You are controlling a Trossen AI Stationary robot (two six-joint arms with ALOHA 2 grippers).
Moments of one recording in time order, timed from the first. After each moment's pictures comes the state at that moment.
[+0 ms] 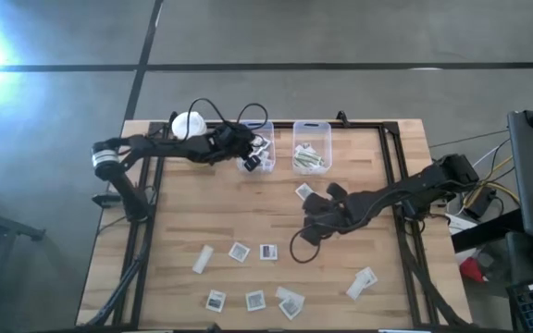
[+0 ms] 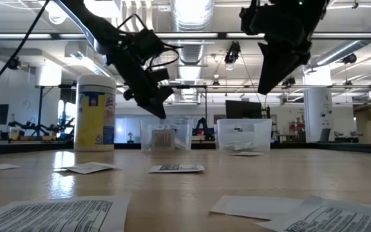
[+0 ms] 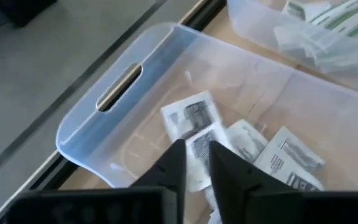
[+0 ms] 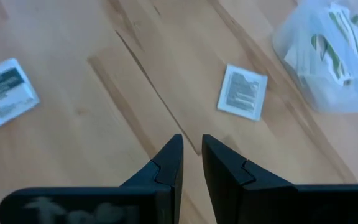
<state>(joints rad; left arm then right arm) 0.44 1.64 0.99 -0.07 -0.33 -0.03 0.30 1.59 1.14 -0.83 0.47 0.82</state>
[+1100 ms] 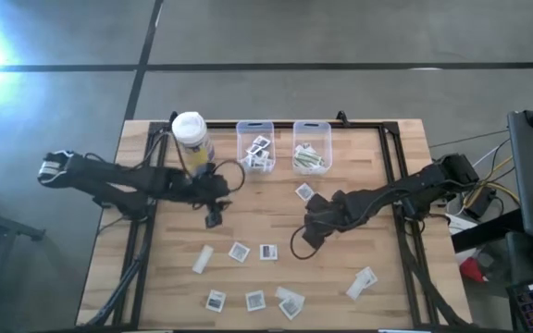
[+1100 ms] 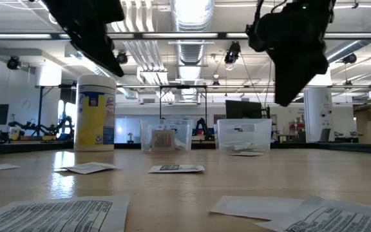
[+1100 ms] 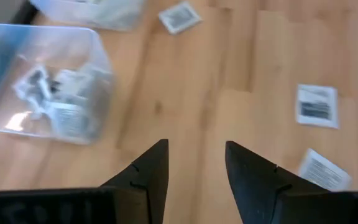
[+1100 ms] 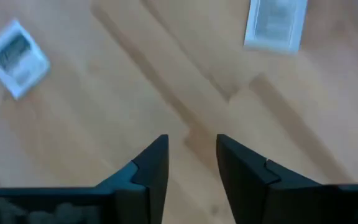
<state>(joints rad) -0.09 1.12 0.86 -0.55 -0.25 -0.16 0.28 1.59 1.12 -0.86 0.26 0.99</state>
